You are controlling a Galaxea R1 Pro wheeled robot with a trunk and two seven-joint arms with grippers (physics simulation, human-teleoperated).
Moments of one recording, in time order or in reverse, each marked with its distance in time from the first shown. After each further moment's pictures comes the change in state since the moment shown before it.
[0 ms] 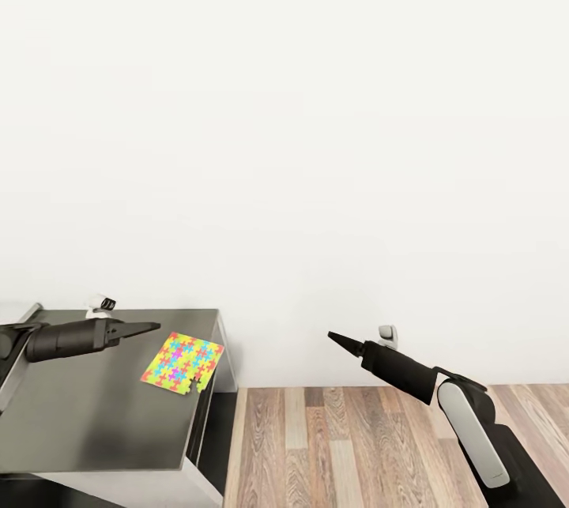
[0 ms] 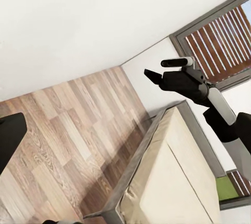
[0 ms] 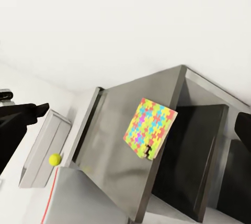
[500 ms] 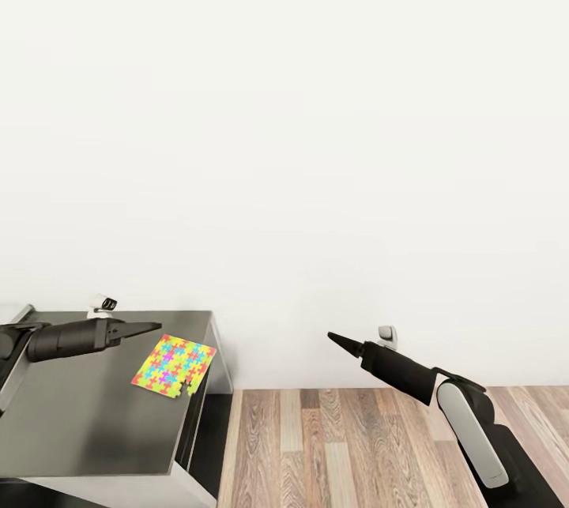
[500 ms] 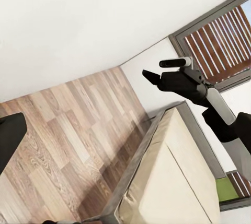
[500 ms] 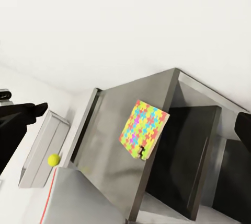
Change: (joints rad) left arm 0.000 -0.004 -0.001 -0.004 -0.001 0.001 0.000; right arm 0.000 0.001 0.001 0.008 0.001 -0.002 0.000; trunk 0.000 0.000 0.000
